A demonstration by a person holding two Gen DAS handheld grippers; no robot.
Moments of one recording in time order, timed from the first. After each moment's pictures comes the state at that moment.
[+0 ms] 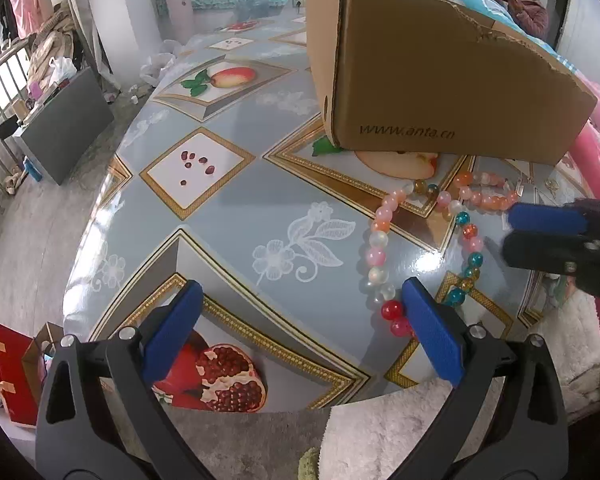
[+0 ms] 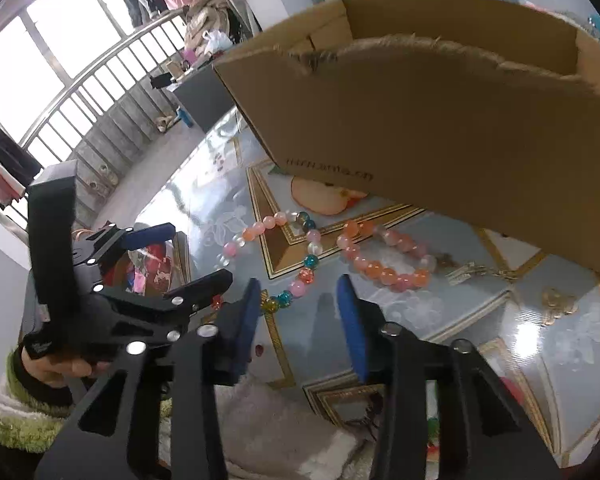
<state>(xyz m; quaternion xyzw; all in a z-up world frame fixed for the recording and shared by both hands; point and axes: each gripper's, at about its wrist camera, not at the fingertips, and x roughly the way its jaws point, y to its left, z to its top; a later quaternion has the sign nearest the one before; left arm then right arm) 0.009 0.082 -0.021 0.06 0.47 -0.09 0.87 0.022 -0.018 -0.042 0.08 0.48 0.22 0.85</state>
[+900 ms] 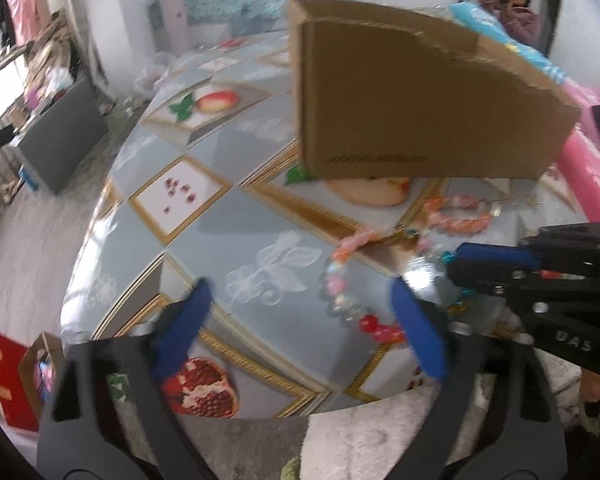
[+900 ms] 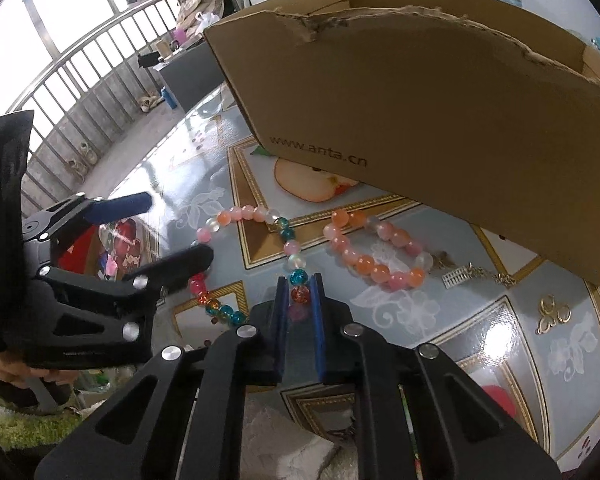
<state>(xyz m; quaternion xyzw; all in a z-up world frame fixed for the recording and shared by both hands) 0.007 0.063 -0.008 0.05 0.45 -0.11 0.88 0.016 -0.010 -0.046 0.03 0.49 0.19 0.85</state>
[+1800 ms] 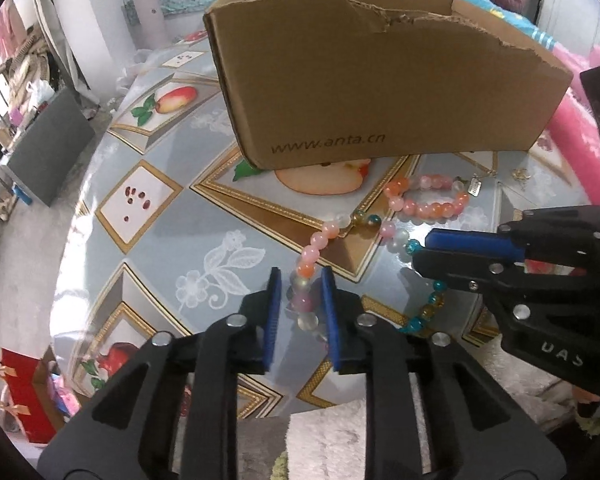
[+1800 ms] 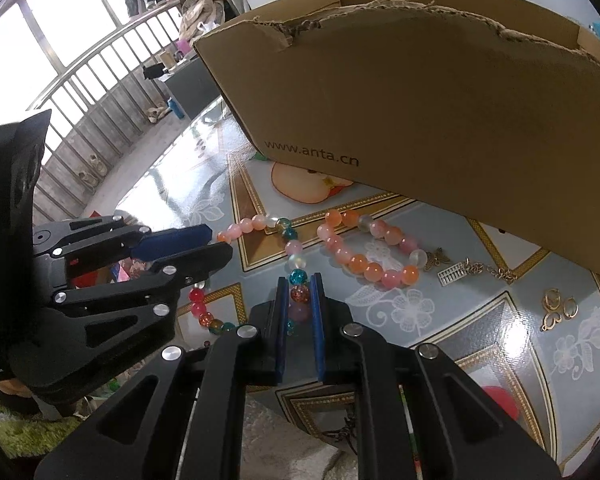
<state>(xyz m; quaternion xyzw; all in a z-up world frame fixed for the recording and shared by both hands) 0.012 0.026 -0.011 0.10 0.49 -0.12 0.86 0.012 -0.039 -0.048 0.05 0.48 0.21 0.85</state>
